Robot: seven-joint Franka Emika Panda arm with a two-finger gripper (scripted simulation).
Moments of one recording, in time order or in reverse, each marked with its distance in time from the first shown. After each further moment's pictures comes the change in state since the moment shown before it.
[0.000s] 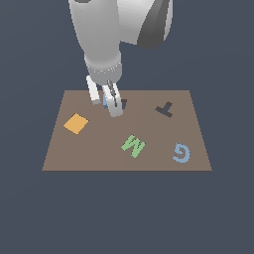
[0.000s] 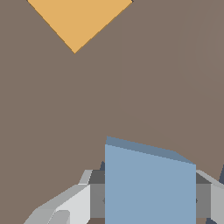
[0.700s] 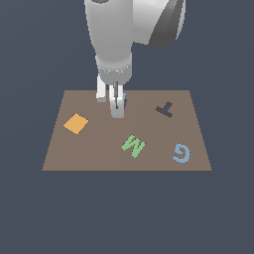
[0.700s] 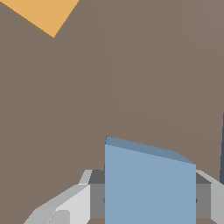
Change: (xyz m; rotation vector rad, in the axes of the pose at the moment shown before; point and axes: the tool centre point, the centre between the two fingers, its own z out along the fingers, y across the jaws) arm -0.025 -0.010 -0.001 0.000 0.000 0.242
